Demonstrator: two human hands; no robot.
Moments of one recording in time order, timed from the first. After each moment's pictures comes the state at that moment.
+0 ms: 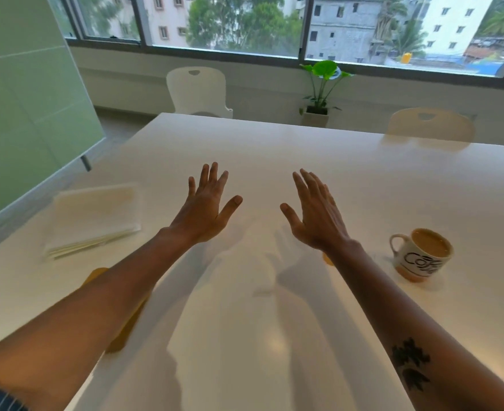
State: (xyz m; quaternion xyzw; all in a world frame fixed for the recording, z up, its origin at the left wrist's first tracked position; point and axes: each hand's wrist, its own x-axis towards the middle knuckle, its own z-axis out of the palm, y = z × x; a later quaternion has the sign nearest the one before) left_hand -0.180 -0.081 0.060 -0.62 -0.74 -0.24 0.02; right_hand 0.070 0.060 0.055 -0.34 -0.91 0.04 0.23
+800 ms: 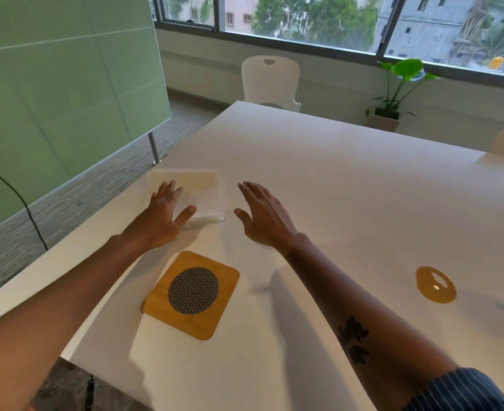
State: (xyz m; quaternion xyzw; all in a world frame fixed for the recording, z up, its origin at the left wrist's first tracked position) left_hand -0.394 -0.268 0.013 -0.45 -0.86 -0.23 -0.07; right_hand -0.199 -0.063 0.025 -0.16 -0.96 0.14 0.16
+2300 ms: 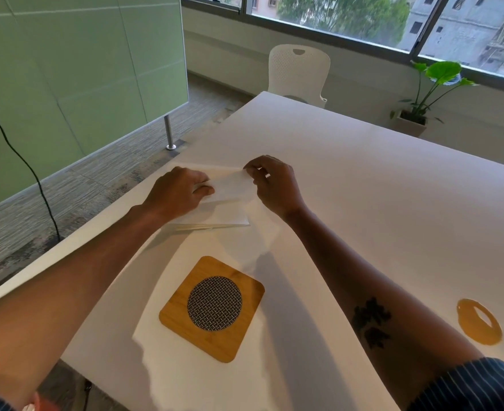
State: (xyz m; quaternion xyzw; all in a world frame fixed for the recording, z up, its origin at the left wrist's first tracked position) left_hand -0.425 -0.243 0.053 -0.47 -0.84 -0.28 0.04; right_hand -0.279 -0.056 0.065 -0.14 -0.87 0.33 0.33
